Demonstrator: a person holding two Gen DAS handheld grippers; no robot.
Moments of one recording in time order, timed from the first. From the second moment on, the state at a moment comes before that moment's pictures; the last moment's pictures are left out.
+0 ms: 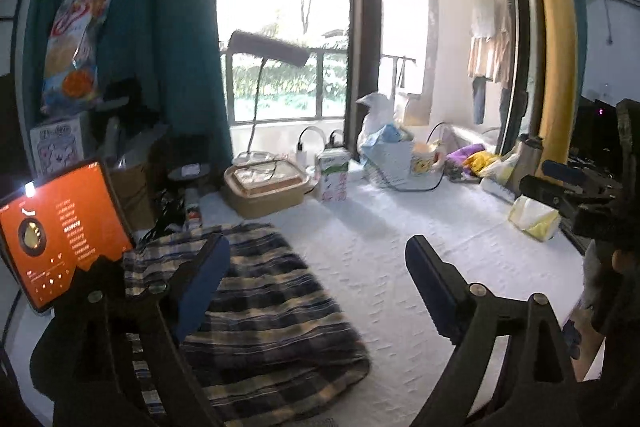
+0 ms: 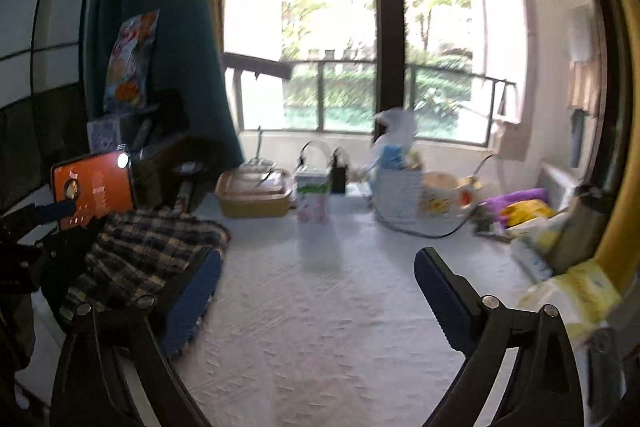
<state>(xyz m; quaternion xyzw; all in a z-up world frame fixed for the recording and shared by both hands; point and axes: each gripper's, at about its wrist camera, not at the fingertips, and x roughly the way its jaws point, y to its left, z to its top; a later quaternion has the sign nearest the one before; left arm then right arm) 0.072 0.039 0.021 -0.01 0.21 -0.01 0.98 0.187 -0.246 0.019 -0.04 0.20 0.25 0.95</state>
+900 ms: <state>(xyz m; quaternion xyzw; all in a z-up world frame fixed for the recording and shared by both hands) 0.018 0.026 0.062 -0.03 0.10 0.09 0.99 0.119 -0.296 0.078 -0.04 0.11 0.20 0.97</state>
